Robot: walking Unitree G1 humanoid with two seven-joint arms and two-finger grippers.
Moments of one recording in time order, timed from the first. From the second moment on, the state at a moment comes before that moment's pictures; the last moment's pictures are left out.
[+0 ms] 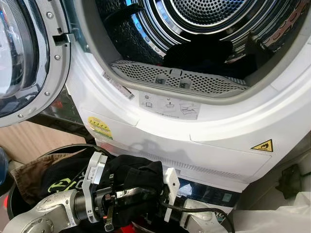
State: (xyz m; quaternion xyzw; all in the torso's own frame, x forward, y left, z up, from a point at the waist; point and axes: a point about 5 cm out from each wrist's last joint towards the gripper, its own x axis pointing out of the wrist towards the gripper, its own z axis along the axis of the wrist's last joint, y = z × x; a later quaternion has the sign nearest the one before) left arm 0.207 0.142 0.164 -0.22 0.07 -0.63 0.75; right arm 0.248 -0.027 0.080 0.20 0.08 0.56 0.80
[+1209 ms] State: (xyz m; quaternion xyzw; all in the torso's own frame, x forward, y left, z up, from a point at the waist) left arm 0.208 0.137 0.167 -0.23 0.07 -0.63 0.74; right arm 0.238 -0.033 0.089 0.28 0.07 0.59 0.75
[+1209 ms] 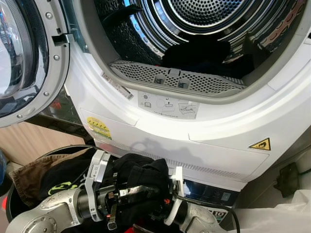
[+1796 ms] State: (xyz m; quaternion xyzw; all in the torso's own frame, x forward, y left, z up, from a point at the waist) left arm 0.209 0.137 0.166 -0.23 0.07 -0.62 0.75; right arm 0.238 -0.034 0.089 0.29 0.08 0.59 0.75
